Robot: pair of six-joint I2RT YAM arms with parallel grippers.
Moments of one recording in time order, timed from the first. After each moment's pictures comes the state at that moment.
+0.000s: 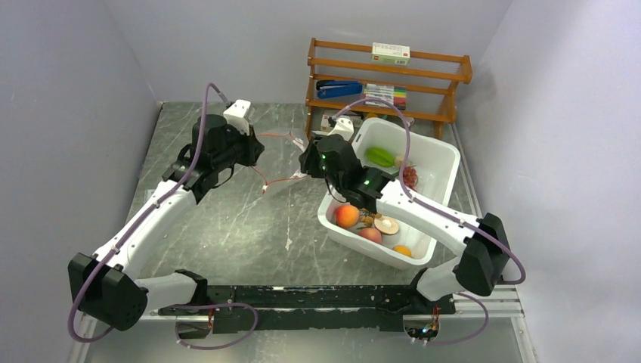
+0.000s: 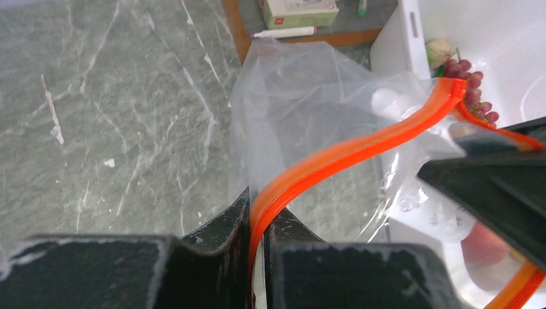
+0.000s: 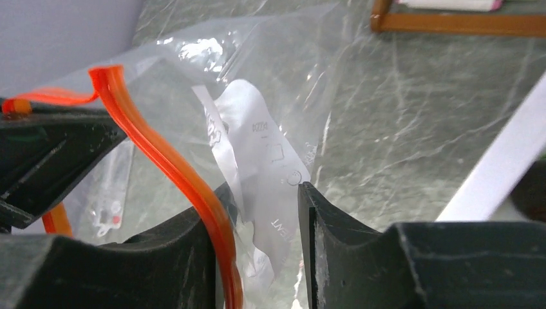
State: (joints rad) left arm -0.40 1.21 1.07 -0.27 0.12 -0.15; right arm 0.87 1.43 1.20 -0.19 0.42 0.65
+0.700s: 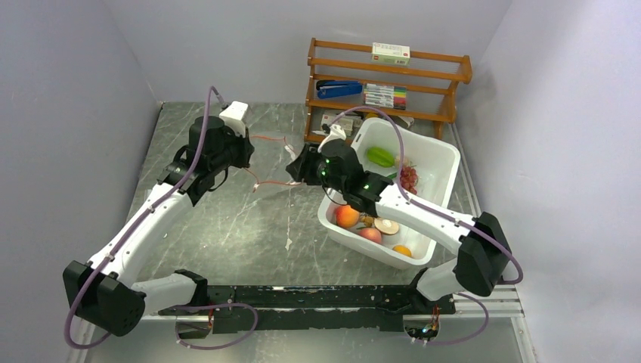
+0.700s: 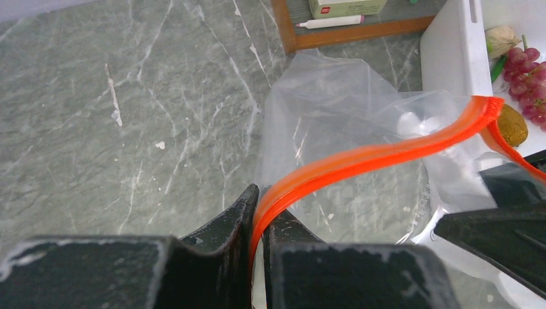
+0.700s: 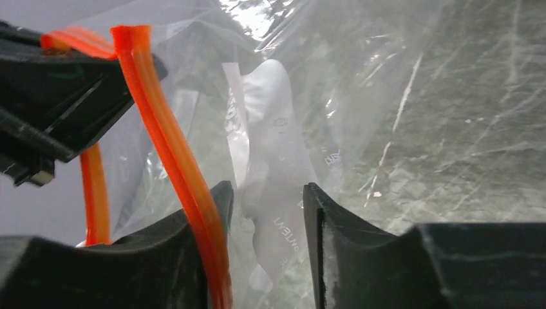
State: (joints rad) left arm -0.40 1.18 1.08 -0.34 0.00 -0.08; right arm 0.85 1.44 1.09 -0.03 0.14 0.73
